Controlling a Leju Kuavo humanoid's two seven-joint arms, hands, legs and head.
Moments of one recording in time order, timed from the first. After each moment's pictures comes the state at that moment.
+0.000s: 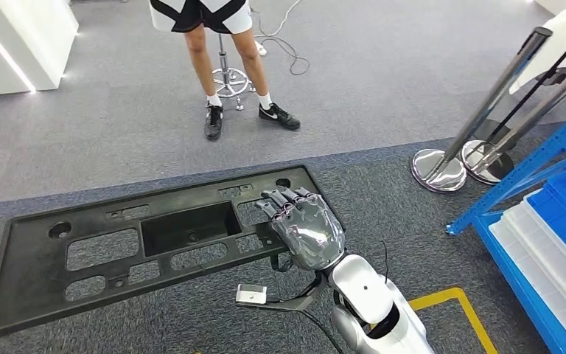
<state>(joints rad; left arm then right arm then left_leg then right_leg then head) -0.09 -0.17 1.39 -0.42 -1.14 -0.07 -0.16 -0.16 0.03 0.43 -1.80 1.47 -0.15 -0.10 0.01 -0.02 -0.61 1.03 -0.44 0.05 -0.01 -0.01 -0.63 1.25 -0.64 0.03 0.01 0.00</state>
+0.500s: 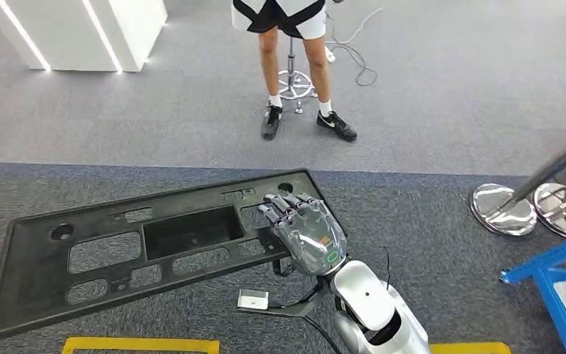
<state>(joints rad) -0.08 -0.17 1.39 -0.42 -1.14 -0.07 -0.16 -0.14 0.03 0.43 -1.80 1.47 -0.16 -0.10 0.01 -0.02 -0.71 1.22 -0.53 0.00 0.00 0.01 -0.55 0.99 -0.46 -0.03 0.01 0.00</state>
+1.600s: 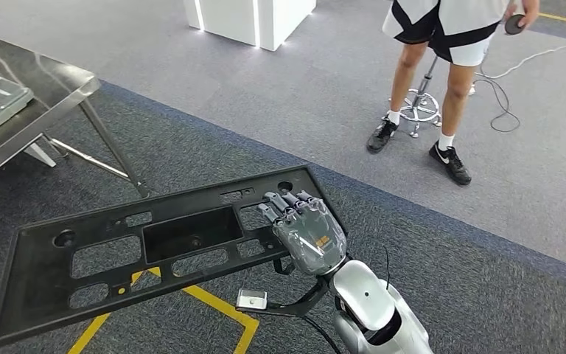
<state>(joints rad) -0.08 -0.17 1.37 -0.42 -1.16 -0.07 -0.17 -0.14 0.02 0.44 -1.82 1.49 -0.16 -0.09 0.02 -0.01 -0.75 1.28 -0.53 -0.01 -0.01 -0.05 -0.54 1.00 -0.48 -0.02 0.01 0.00</state>
